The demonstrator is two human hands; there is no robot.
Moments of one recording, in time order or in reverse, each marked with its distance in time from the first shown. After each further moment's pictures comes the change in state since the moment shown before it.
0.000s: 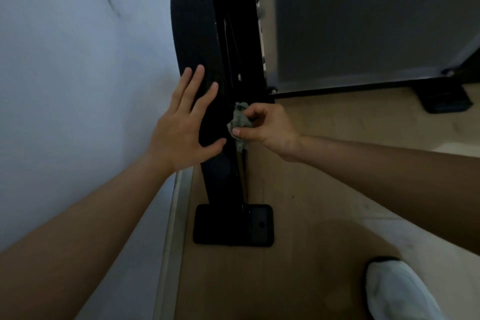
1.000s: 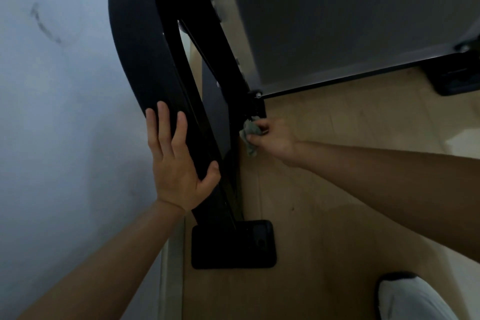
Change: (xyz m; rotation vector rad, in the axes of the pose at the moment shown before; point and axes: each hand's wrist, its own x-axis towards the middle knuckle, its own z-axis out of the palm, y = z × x) left_hand 0.003 0.029 0.053 -0.055 0.229 -0.131; right_hand 0.044 0.097 -0.029 -0.012 0.109 0.310
